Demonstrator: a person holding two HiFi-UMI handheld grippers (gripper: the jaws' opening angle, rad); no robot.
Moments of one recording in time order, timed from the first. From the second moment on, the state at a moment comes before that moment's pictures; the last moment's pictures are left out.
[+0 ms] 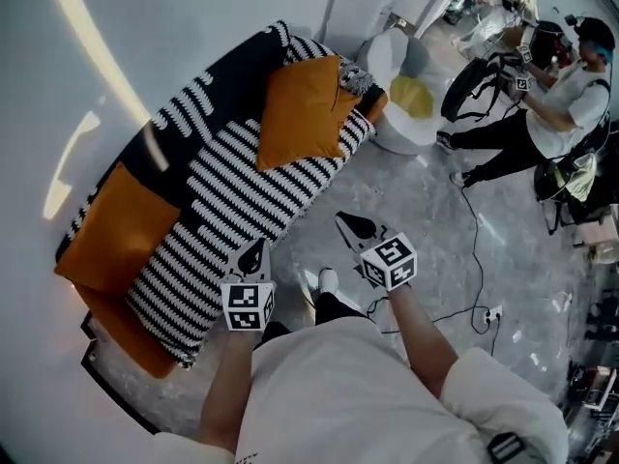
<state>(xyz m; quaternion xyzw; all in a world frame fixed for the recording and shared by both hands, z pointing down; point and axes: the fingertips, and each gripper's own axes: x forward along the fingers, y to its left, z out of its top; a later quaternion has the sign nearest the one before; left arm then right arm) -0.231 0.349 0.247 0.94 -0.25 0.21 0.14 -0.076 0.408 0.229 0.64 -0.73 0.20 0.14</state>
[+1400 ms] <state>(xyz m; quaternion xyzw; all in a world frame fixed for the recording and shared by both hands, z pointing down) 0.149 0.266 0.485 0.91 -0.13 0.40 -0.02 0.198 0.341 0.434 0.68 -0.63 0.34 0.15</state>
